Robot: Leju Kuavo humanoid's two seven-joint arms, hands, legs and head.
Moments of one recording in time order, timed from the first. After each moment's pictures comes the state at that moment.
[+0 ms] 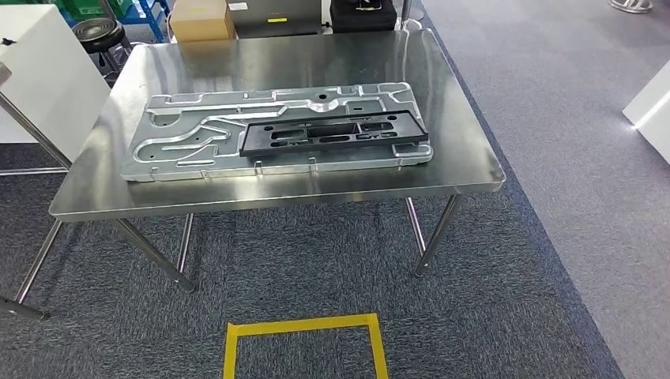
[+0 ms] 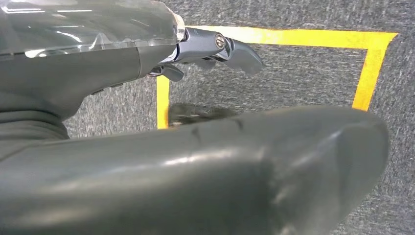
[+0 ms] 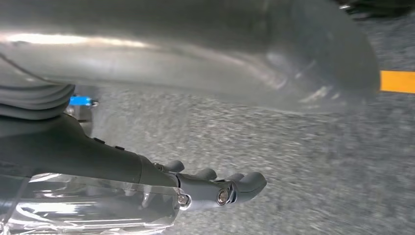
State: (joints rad) left arm -0.07 -0.07 1.32 -0.23 -1.12 -0.10 -0.41; right arm -0.04 0.07 -1.23 -0.24 1.49 -0.19 -0.09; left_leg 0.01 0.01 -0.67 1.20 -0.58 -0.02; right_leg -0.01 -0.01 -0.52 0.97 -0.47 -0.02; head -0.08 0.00
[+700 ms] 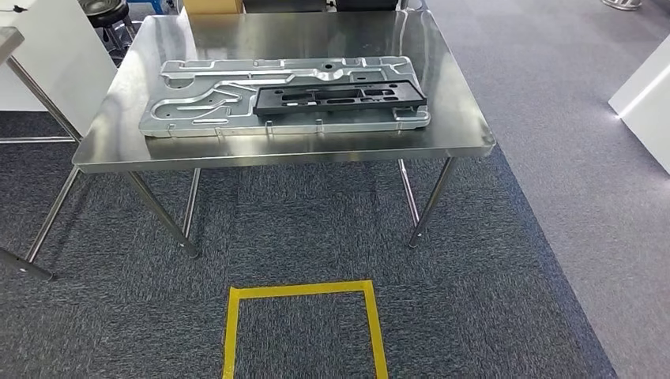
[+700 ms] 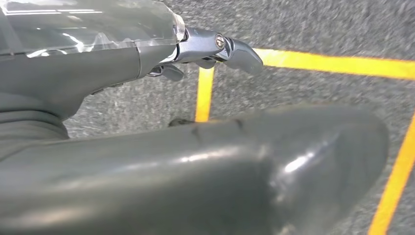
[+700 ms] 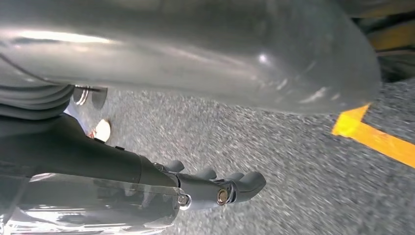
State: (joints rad) left arm -0.07 -0.06 1.32 -0.23 -1.12 -0.10 -0.41; right arm -0.05 0.10 -1.07 -0.21 1.55 -0.15 -0.07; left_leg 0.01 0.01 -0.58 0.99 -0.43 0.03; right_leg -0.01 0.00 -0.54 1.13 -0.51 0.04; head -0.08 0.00
